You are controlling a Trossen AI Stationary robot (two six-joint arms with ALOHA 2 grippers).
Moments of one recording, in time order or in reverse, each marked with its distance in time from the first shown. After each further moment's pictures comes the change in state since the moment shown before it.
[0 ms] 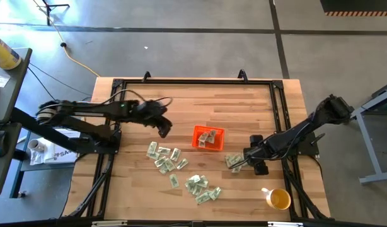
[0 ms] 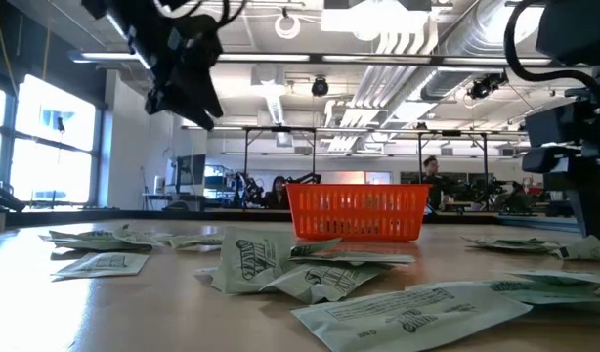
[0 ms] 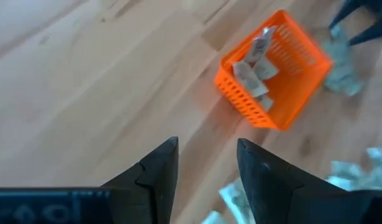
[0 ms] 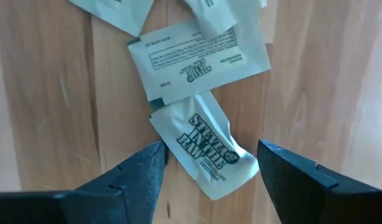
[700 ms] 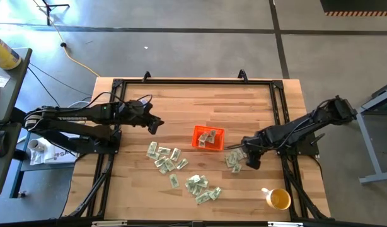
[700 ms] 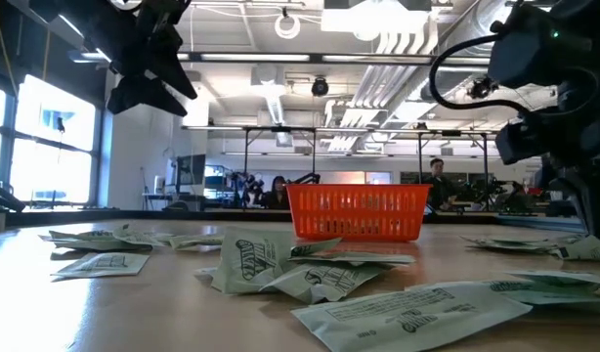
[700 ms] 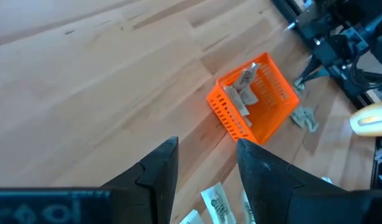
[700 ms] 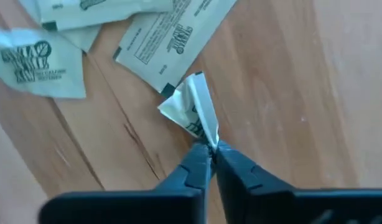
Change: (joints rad) left arm 0.000 -0.271 -0.157 0.048 -0.032 -0.162; right arm -0.203 -0.042 -0.032 0.012 -0.145 0.260
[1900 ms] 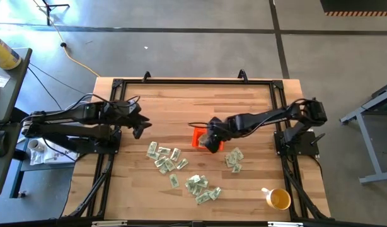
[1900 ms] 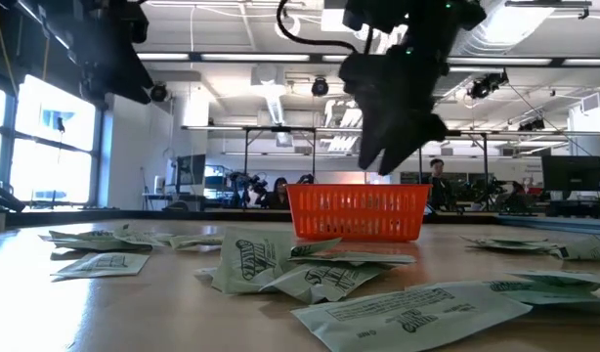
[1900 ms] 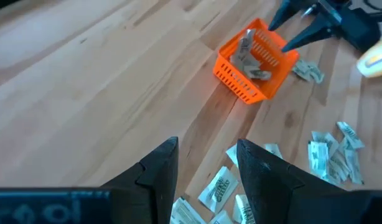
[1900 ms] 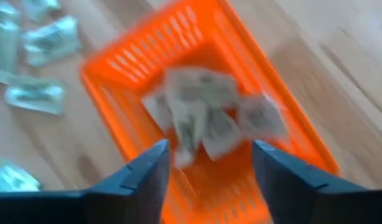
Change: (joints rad) left arm 0.000 -0.235 0.000 -0.251 0.034 0.233; right arm -0.184 0.370 0.638 -0.022 0.223 0.076
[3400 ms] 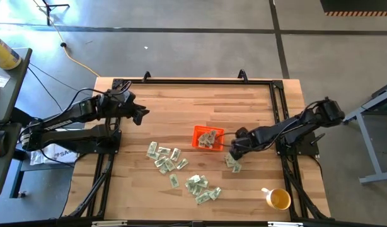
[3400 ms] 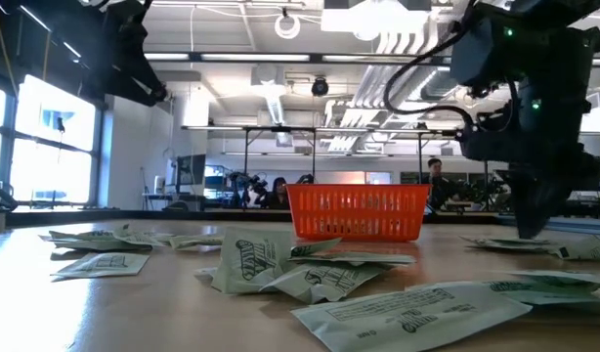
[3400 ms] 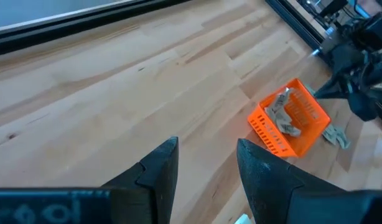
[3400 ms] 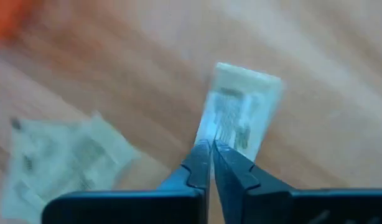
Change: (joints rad) left arm 0.262 -0.035 0.000 0.025 0.038 -0.021; right arm 0.155 -0.213 -0.458 -0.023 0.043 0.455
